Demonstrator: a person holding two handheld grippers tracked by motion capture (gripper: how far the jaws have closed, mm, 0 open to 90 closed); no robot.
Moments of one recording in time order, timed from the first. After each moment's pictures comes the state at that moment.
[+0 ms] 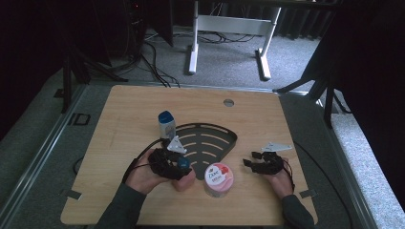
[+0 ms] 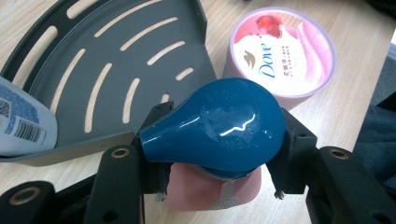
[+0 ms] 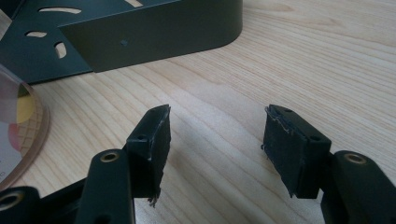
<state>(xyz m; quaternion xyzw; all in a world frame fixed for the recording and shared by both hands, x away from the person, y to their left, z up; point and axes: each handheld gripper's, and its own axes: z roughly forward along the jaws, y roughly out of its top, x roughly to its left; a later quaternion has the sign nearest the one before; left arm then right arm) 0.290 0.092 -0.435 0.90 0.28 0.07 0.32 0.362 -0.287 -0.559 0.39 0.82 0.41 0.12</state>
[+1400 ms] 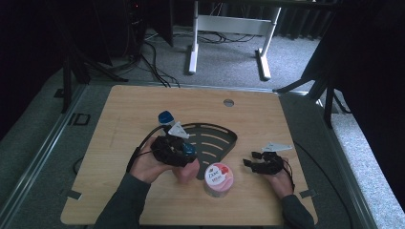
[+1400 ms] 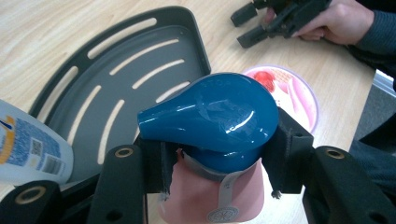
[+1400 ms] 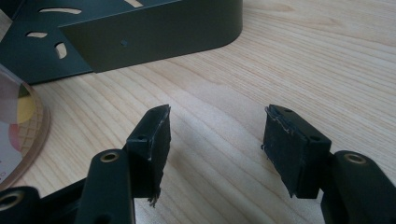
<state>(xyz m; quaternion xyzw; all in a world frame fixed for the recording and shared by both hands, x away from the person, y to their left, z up) 0.308 0.086 -0.402 0.88 0.30 0.07 0.35 0.362 -0.287 -0.559 0.39 0.82 0.41 0.12</state>
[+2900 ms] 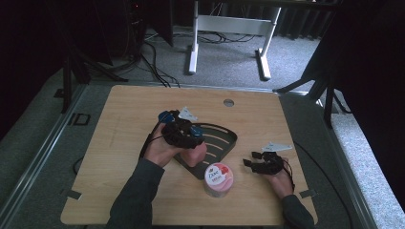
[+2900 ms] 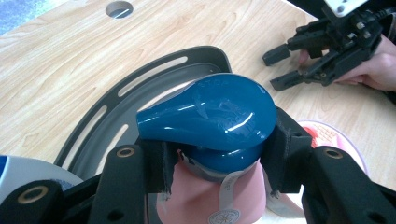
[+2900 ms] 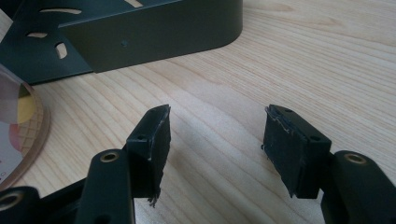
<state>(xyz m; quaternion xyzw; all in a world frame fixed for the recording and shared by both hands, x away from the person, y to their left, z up) 0.355 0.066 -0.403 0.86 0.33 0.10 0.37 0.363 -0.287 -0.559 0.39 0.82 0.41 0.12</state>
